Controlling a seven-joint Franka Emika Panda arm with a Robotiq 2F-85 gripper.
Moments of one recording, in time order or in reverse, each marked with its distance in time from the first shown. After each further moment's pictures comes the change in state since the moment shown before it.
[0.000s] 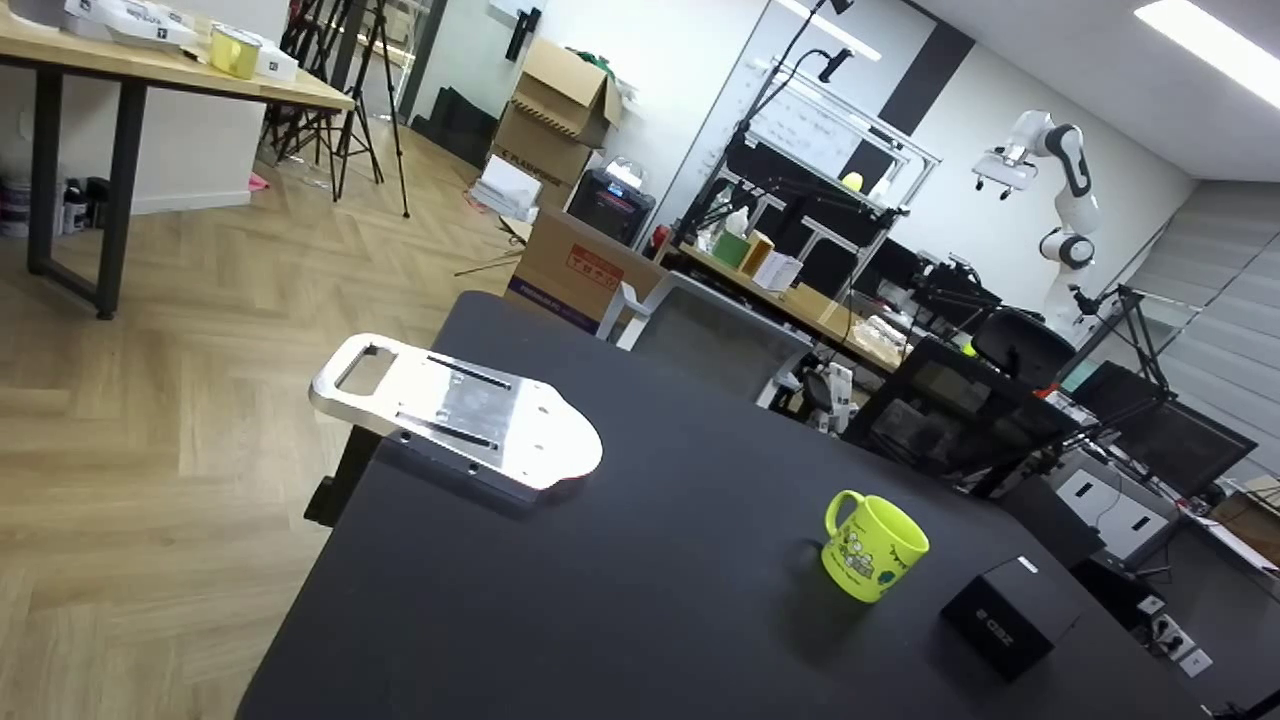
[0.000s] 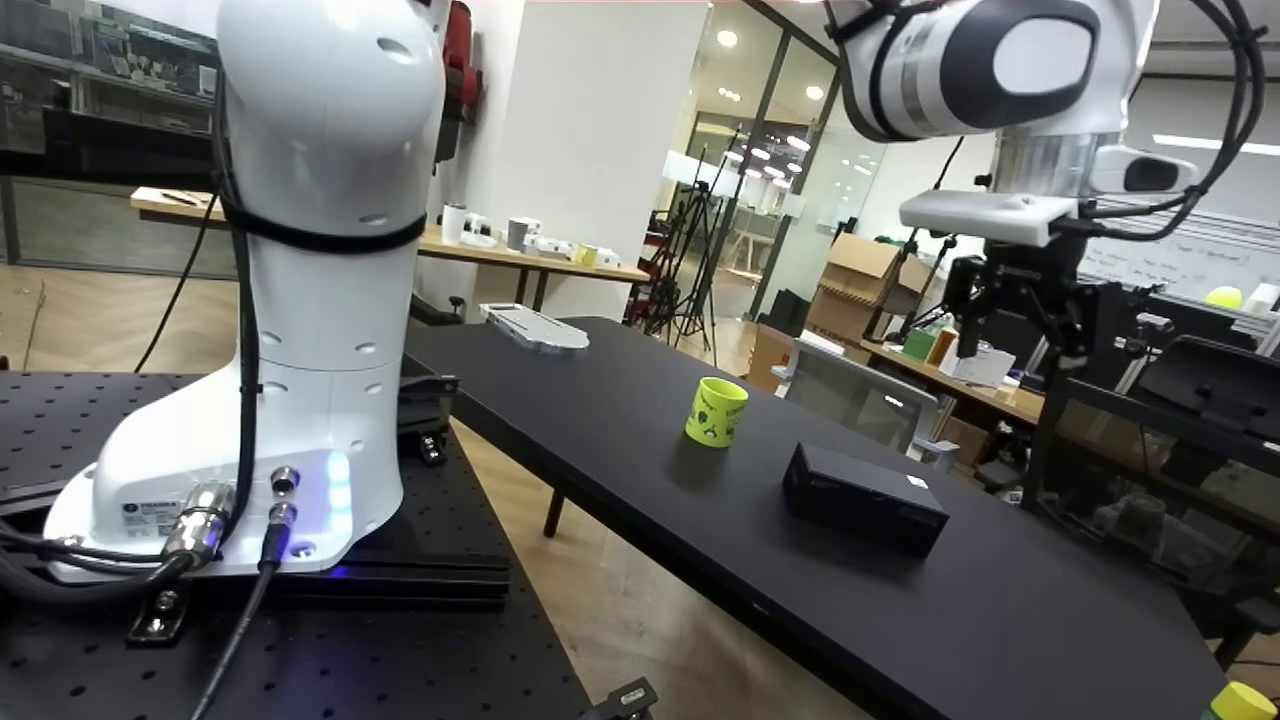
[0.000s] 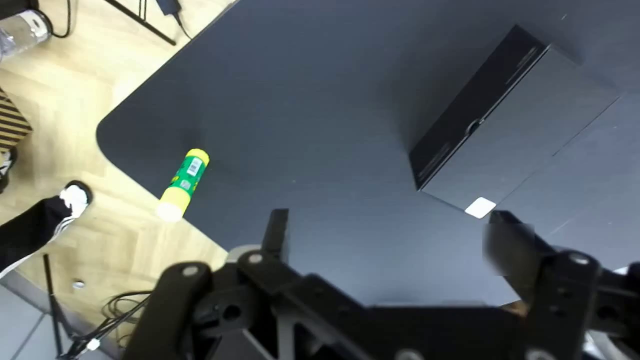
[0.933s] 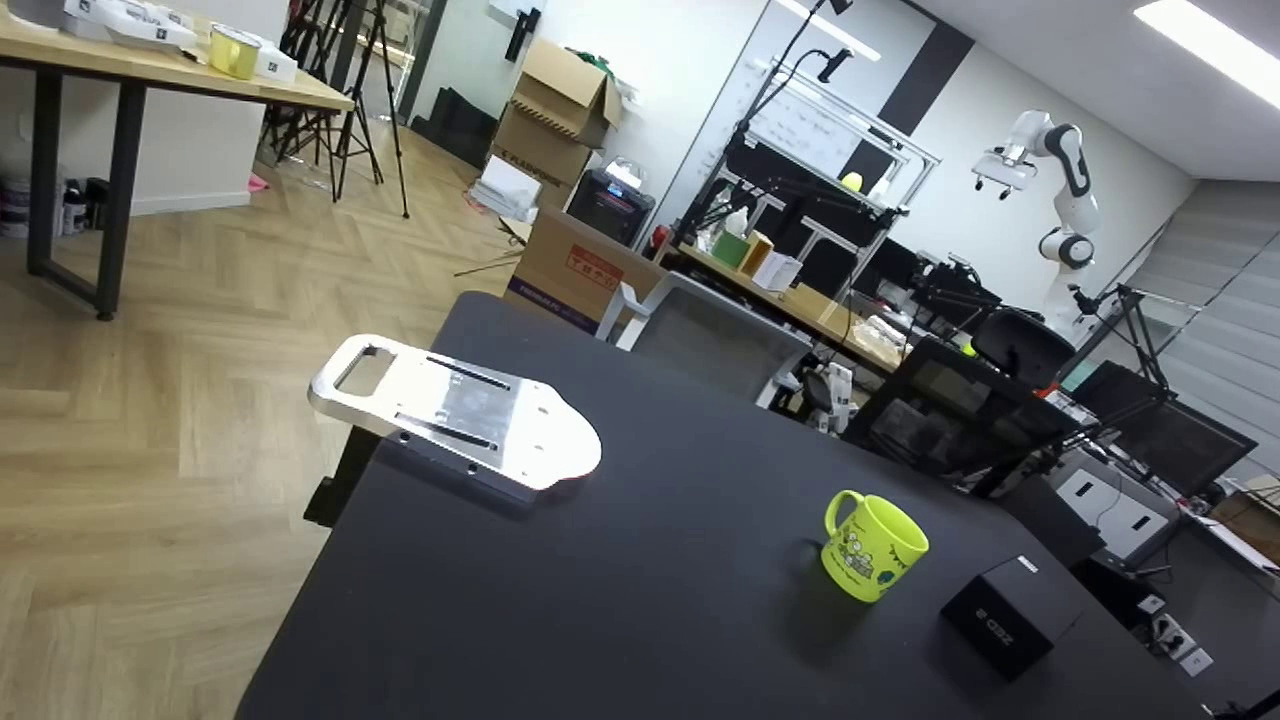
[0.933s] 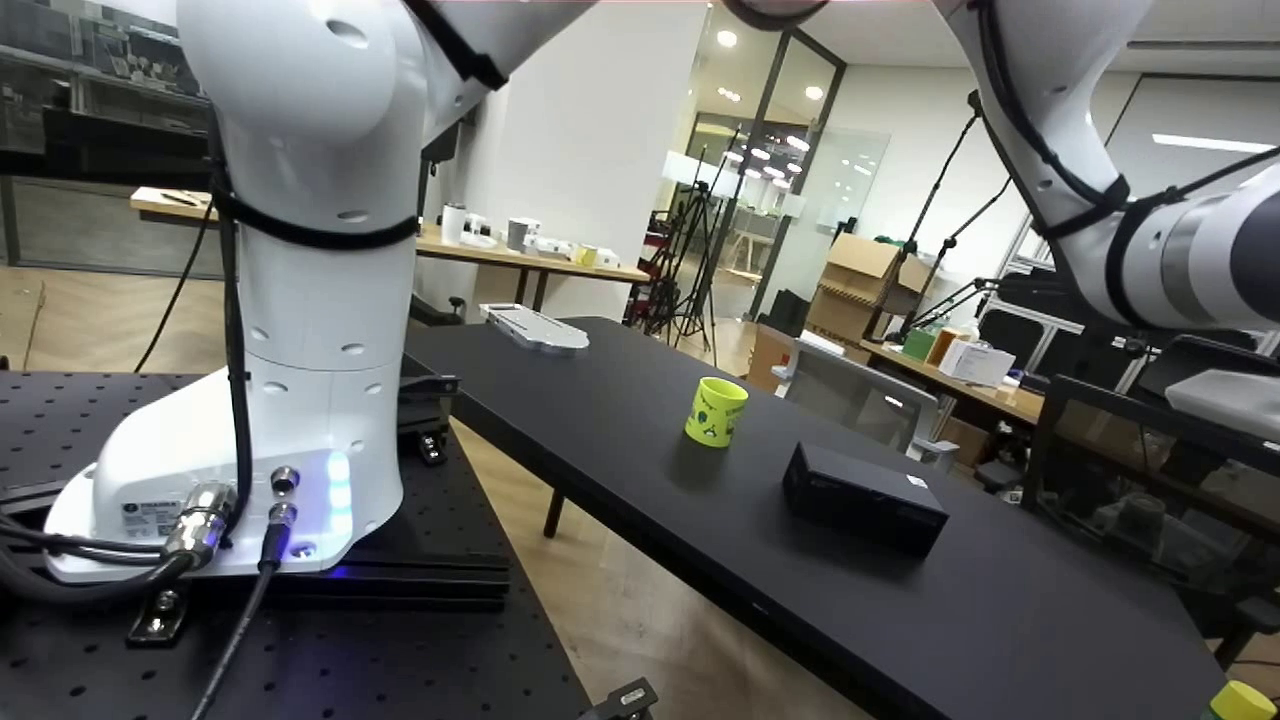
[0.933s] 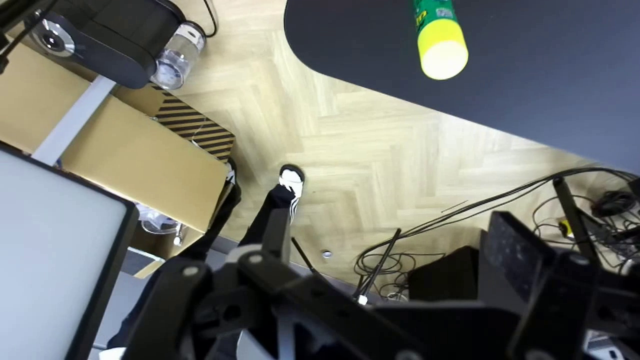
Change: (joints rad) arm -0.163 0.684 -0.149 0.733 0.015 0.065 0.448
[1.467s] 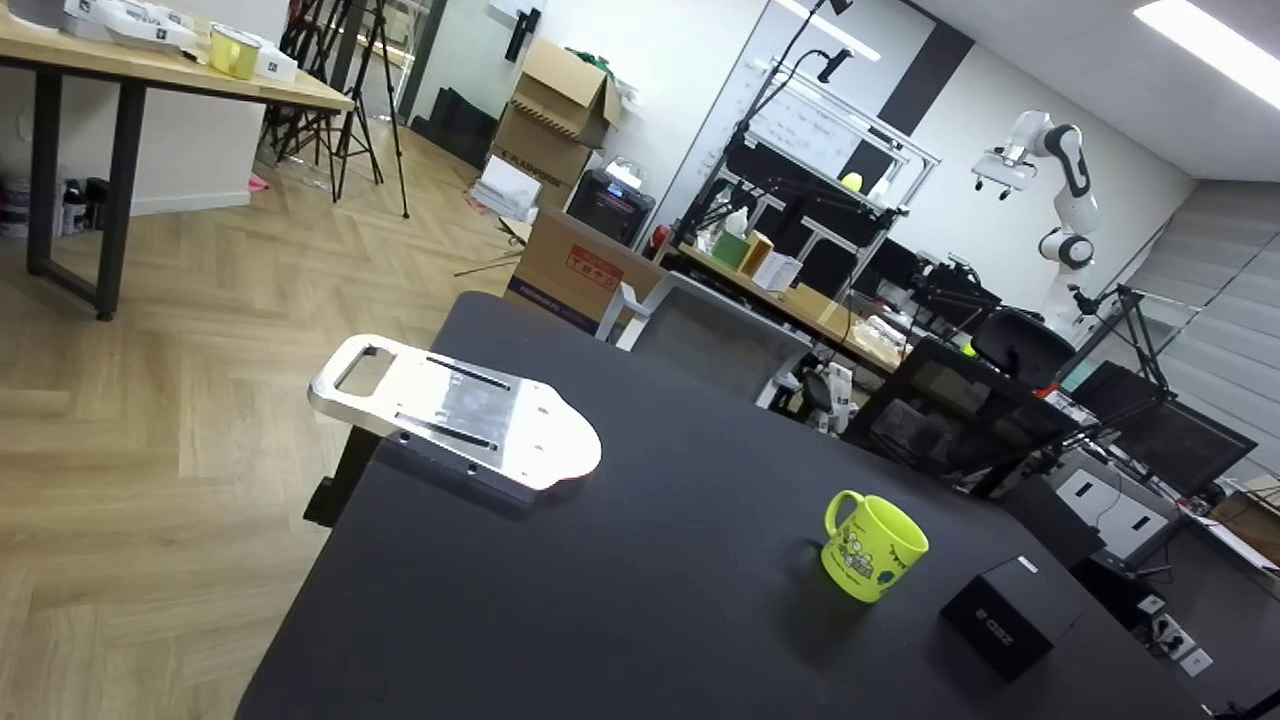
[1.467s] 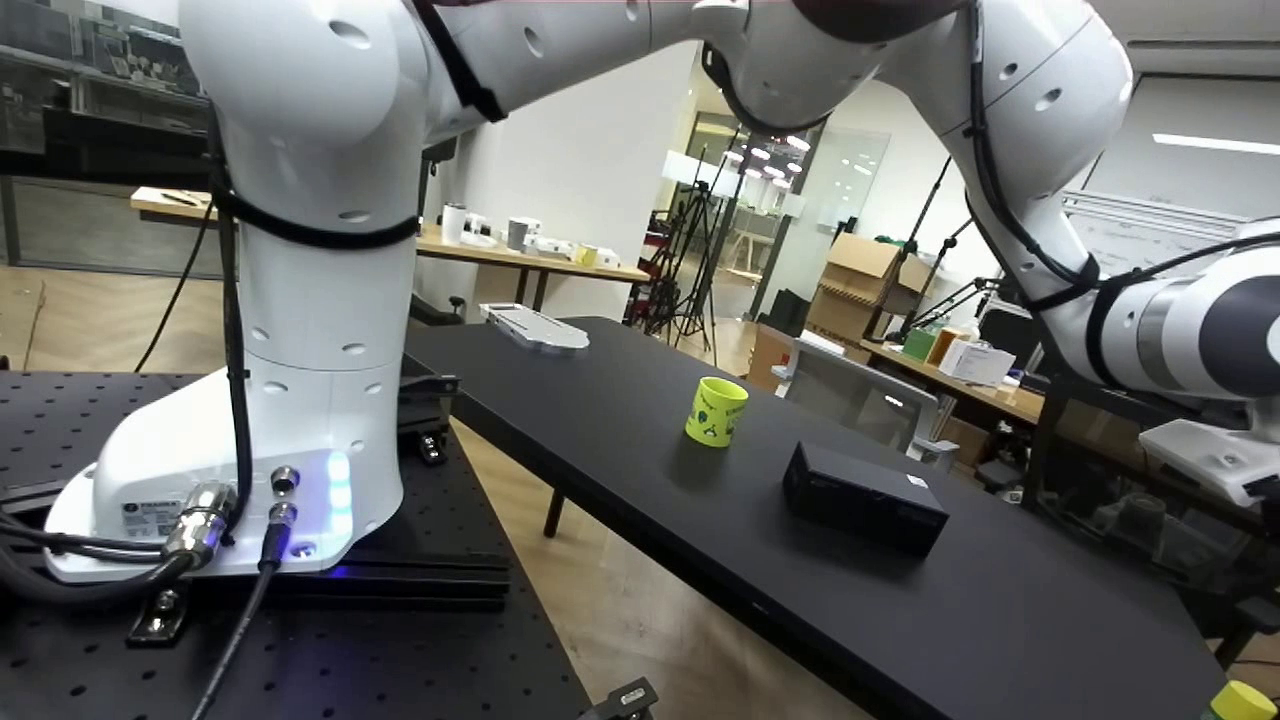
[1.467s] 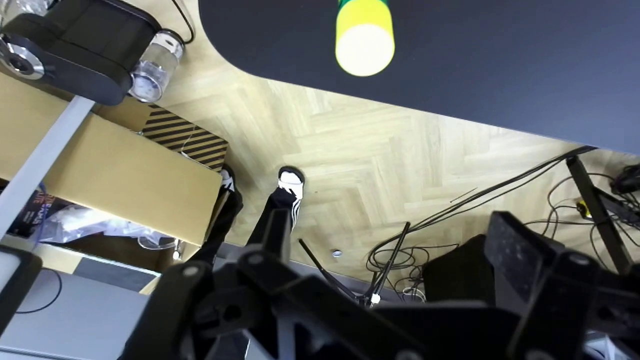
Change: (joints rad) arm 0.011 0.236 -0.002 0.272 0.022 -0.046 0.166
